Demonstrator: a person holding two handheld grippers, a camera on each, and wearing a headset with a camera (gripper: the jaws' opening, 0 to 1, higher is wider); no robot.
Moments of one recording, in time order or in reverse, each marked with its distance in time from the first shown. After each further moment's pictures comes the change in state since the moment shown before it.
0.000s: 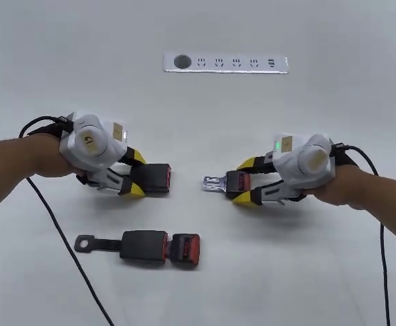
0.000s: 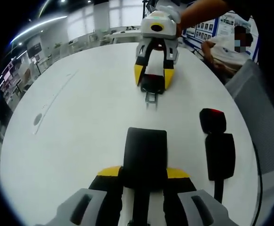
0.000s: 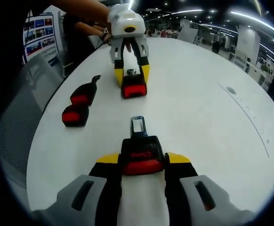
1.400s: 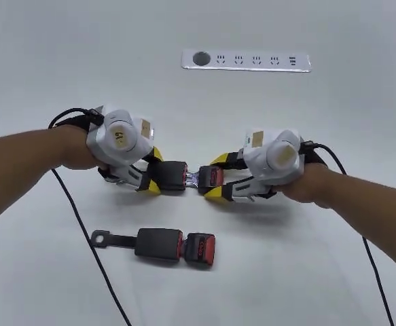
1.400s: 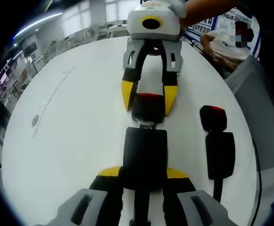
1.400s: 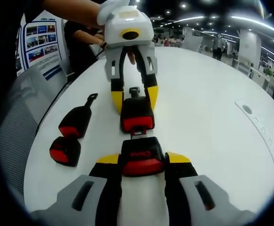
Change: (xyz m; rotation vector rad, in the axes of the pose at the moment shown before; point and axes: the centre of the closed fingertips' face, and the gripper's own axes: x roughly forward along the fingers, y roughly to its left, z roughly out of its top) left arm 0.002 0.003 0.001 0.024 0.074 -0.014; right arm 0.059 0.007 0.052 -0.007 -0.094 0.040
